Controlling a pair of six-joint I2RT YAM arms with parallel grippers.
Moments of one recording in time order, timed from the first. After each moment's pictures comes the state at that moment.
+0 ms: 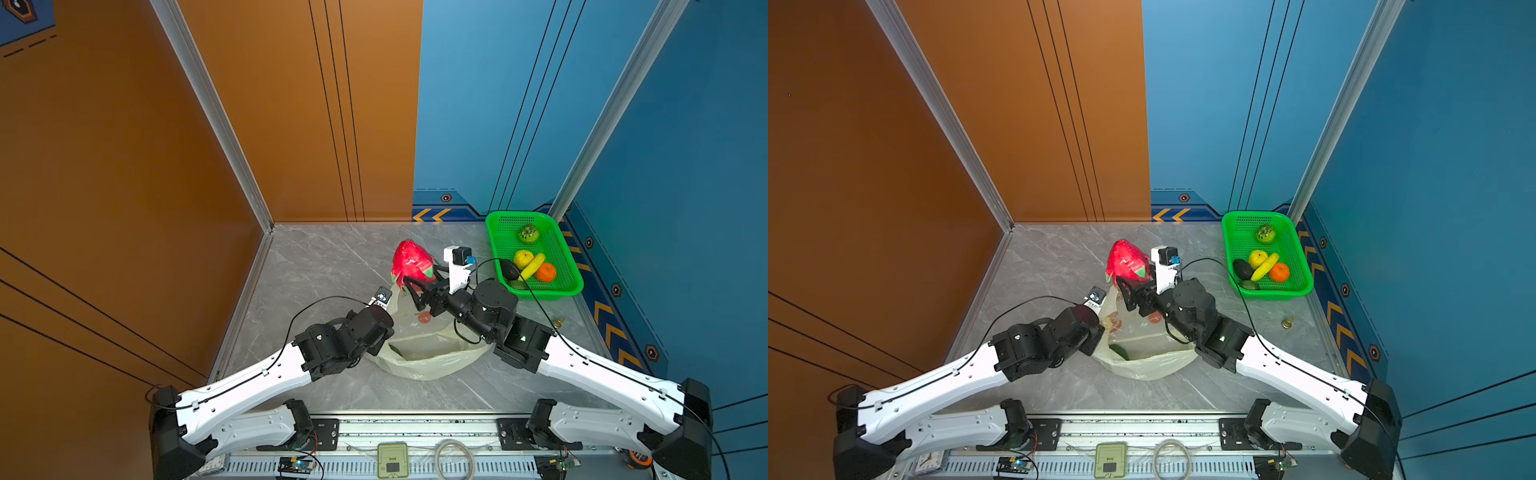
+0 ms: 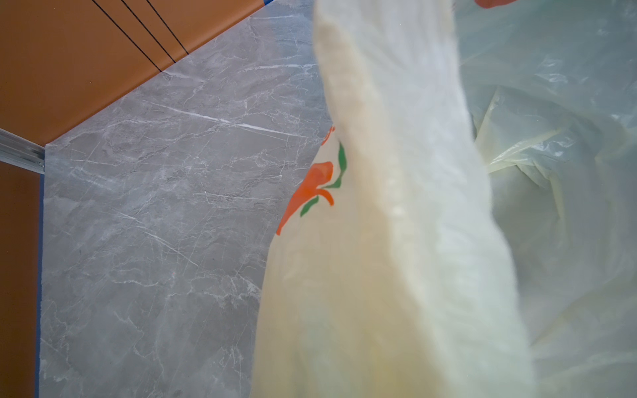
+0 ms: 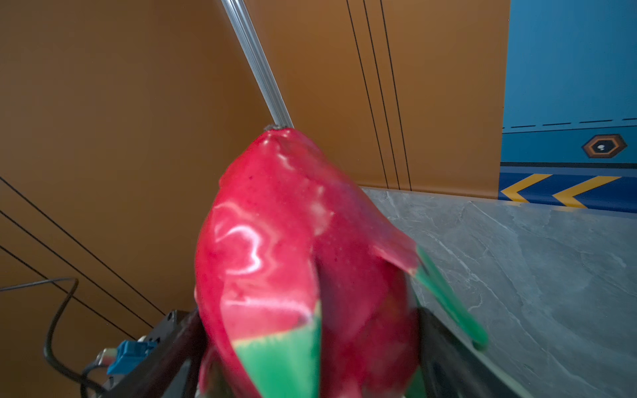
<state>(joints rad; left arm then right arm) -1.00 1.05 0.94 -0.76 -0.52 -0.28 0.90 1.12 0.97 0.08 0.21 0.41</state>
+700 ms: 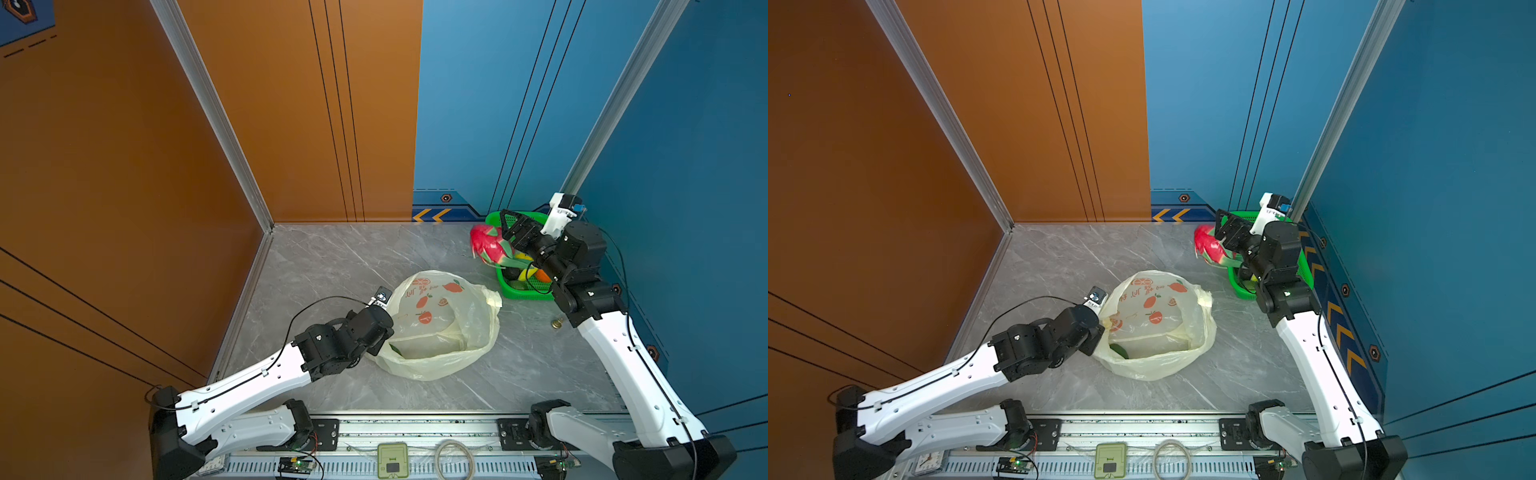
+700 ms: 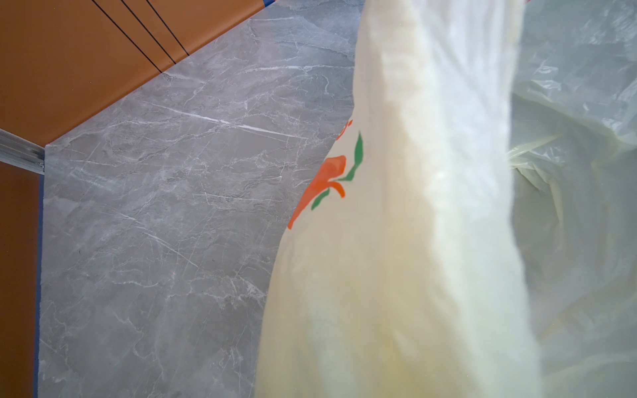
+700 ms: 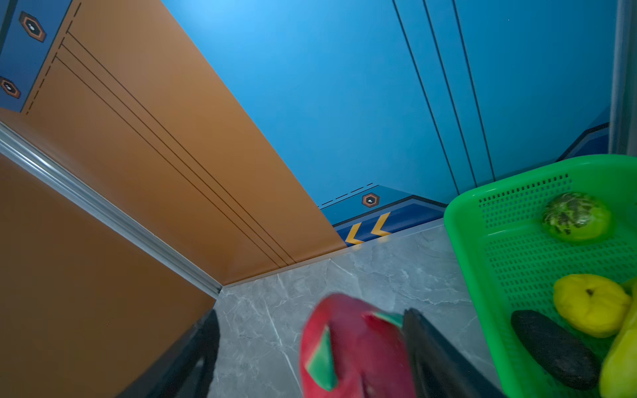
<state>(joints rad) -1.00 1.05 0.94 -0.76 -0.52 -0.28 0.11 1.12 1.21 -0.20 -0.11 0.59</state>
